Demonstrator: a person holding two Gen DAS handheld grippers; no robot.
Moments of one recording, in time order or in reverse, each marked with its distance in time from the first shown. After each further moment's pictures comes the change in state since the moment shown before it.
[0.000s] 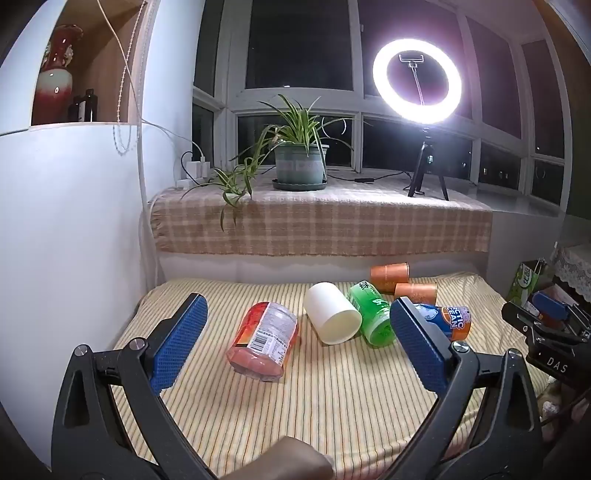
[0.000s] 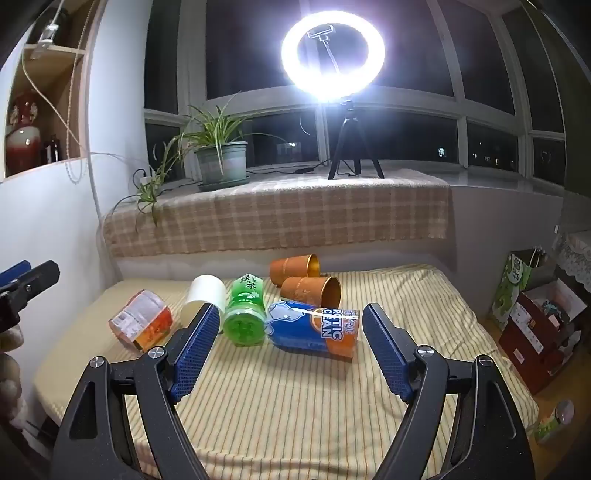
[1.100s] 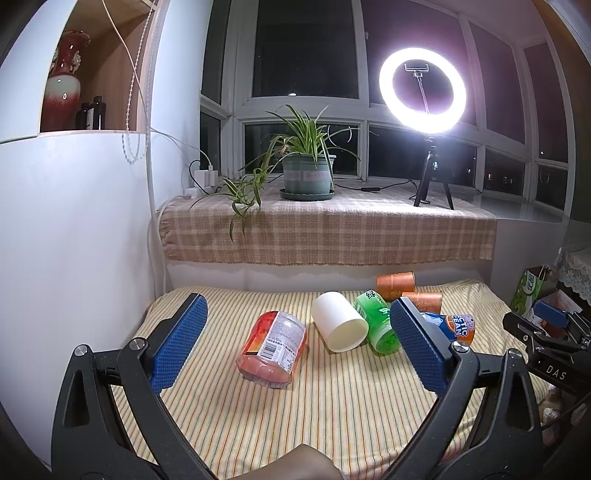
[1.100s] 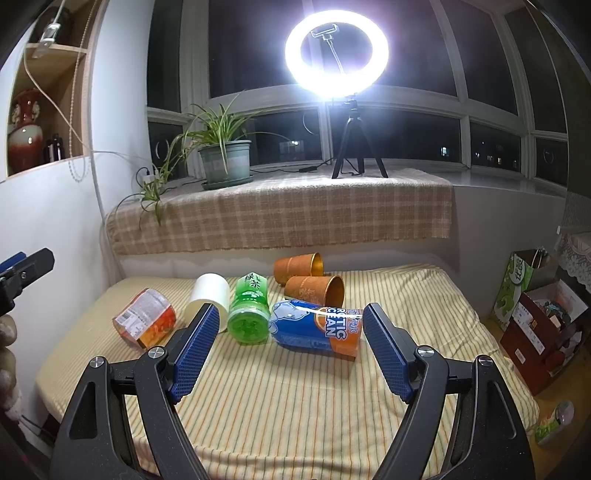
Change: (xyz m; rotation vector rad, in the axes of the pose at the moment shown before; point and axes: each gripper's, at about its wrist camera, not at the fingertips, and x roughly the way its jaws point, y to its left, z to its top) left arm -0.011 0.011 0.017 -0.012 -0.020 0.022; right arm -0.002 0.002 0.001 -0.006 0.003 0.007
